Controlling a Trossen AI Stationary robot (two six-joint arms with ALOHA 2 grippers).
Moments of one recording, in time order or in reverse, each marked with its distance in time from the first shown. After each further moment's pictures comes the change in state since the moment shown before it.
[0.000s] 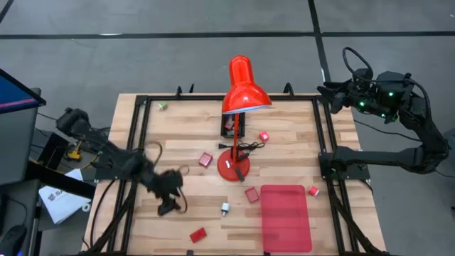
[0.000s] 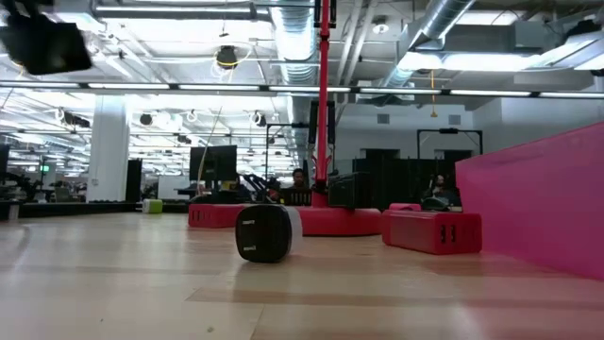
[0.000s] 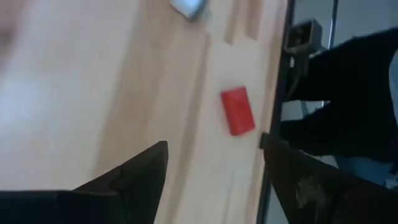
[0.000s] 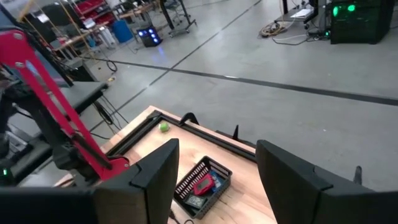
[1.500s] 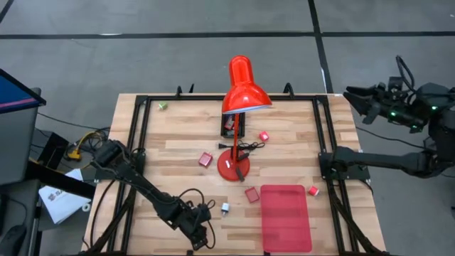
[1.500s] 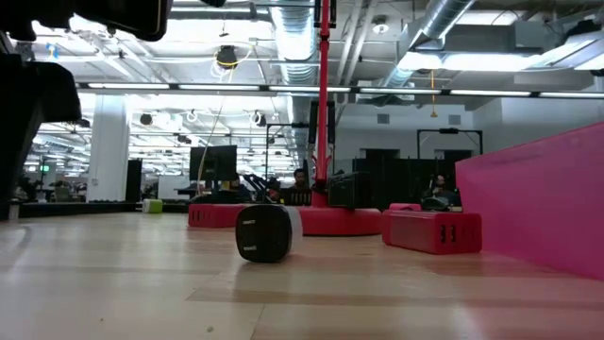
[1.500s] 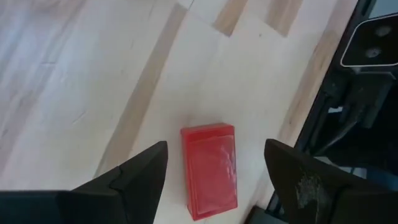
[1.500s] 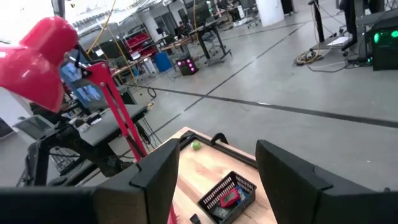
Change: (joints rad) left arm -0.079 0.707 0.410 0.073 -0.052 -0.237; right arm 0.064 -0.207 0.000 -0.026 -0.030 -0.012
